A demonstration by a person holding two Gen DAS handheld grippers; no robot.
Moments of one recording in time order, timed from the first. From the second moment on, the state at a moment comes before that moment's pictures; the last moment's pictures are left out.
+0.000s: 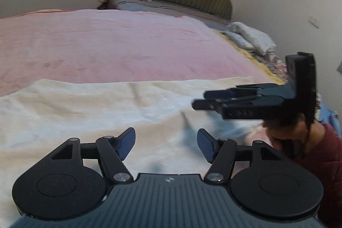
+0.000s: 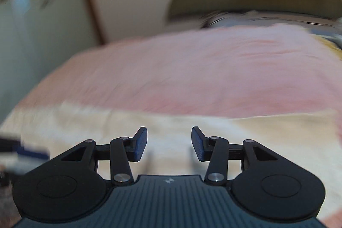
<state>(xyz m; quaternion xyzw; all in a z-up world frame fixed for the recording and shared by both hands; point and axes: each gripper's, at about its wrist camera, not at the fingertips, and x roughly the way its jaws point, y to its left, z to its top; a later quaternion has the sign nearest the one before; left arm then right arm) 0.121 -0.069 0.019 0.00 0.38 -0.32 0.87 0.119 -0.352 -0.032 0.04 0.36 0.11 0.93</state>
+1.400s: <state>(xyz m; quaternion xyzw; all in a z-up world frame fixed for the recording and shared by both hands) 0.075 0.093 0.020 0.07 0.33 0.05 0.94 0.135 -0.165 -0.047 -0.06 0.36 0.30 0.88</state>
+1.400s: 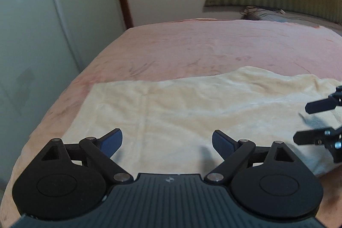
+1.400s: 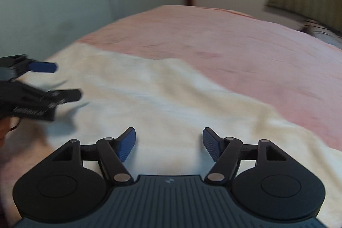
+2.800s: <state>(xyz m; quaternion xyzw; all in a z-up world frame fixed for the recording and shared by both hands) 0.054 0.179 0.059 -0.14 0.28 0.06 0.95 0.081 -0.203 -0.026 -0.04 0.32 0.17 0.93</state>
